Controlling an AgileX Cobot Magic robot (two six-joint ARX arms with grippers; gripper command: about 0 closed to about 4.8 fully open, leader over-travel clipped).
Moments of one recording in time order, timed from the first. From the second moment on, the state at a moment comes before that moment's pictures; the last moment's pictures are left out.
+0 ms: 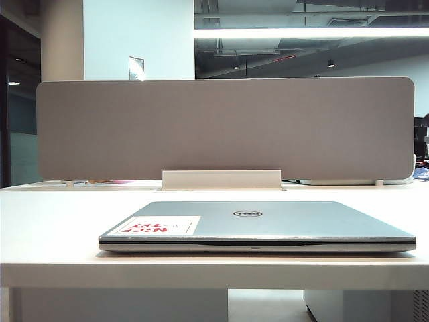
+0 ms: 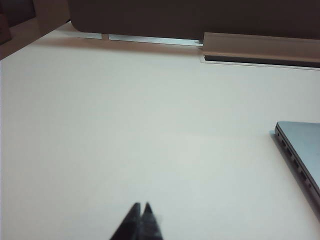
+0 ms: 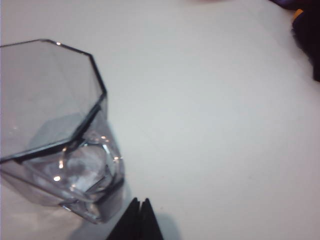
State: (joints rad) left arm -0.02 0.00 0.00 -0.10 -0.02 -0.04; right arm -0.27 1.38 0.56 0.34 0.18 -0.03
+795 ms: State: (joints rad) left arm -0.02 0.00 0.00 -0.10 -0.03 -0.04; right arm -0.30 1.30 0.47 0.23 0.09 -0.03
